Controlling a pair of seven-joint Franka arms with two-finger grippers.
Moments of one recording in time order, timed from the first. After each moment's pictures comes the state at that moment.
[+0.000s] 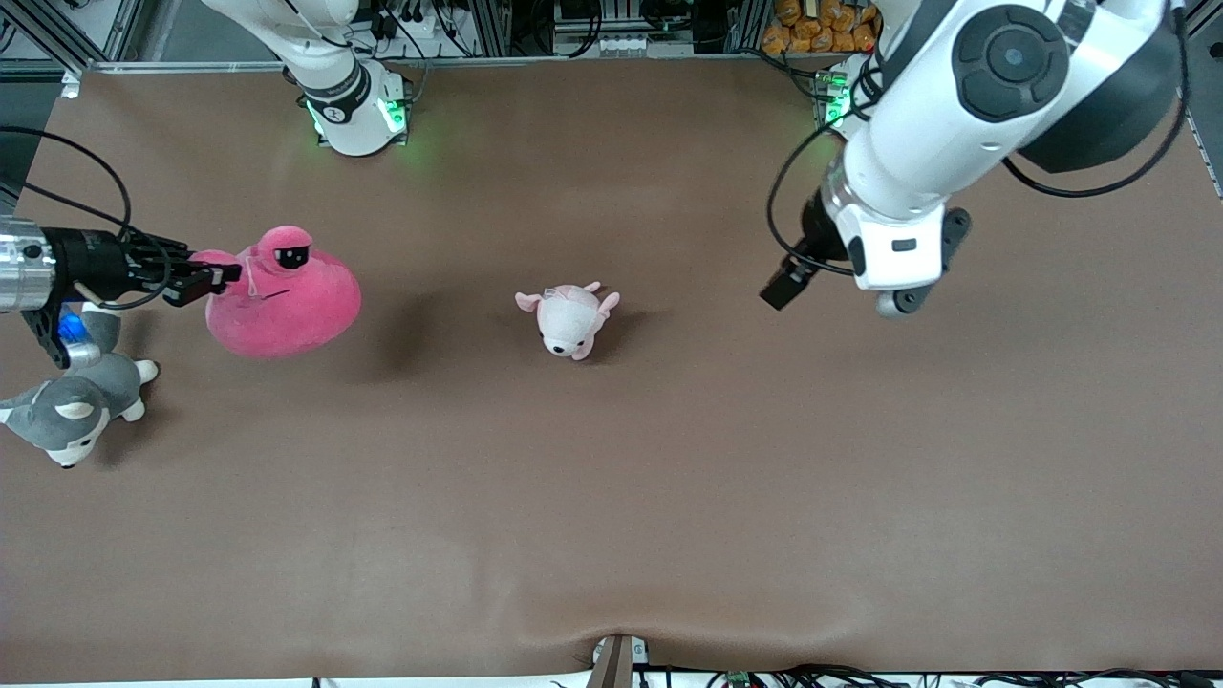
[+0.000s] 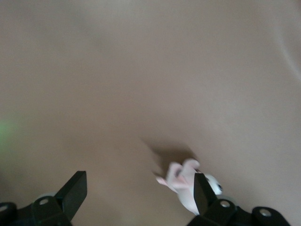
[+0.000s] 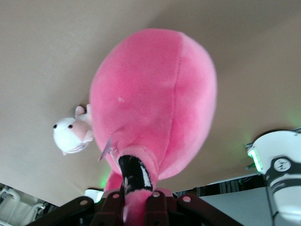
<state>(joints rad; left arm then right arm) -0.11 0.28 -0.42 -1.35 0.01 1.55 -1.33 -0.21 0.24 0.03 -1.56 0.45 1.30 0.48</state>
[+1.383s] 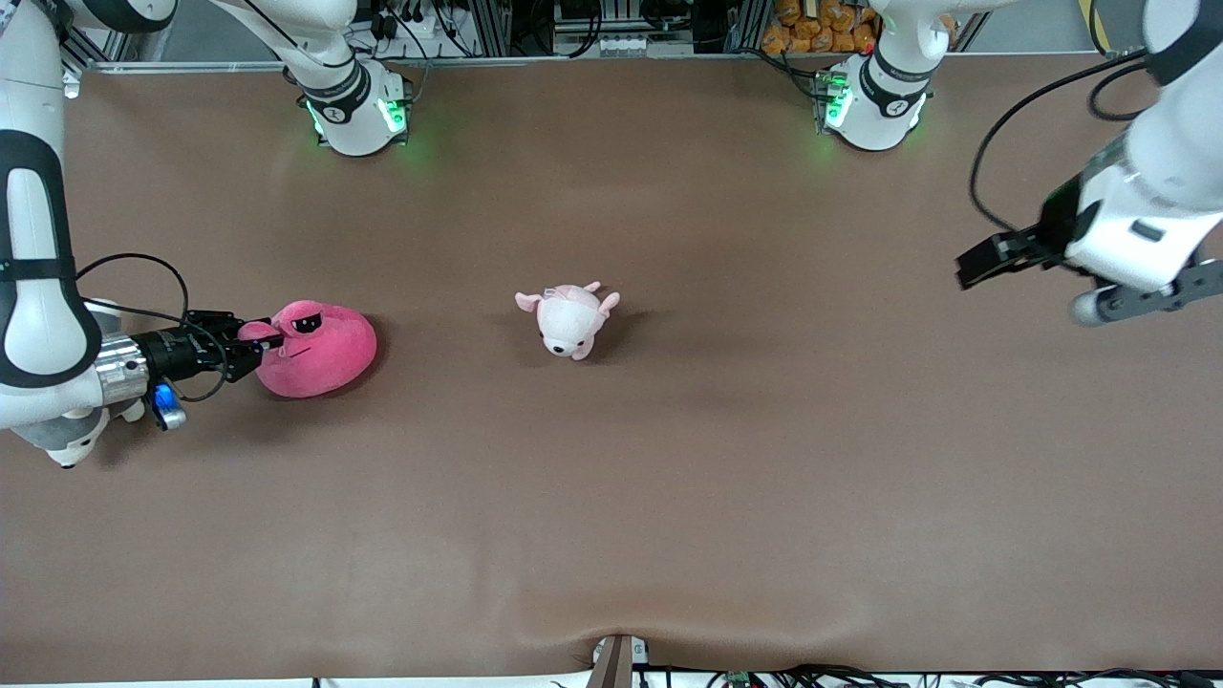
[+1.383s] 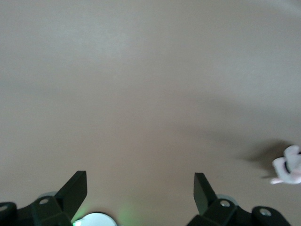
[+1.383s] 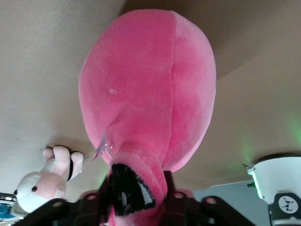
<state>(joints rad) 0.03 0.10 -0.22 -1.43 0.05 1.46 -0.40 -0.29 0.60 0.04 -1.57 0.42 1.43 0.39</state>
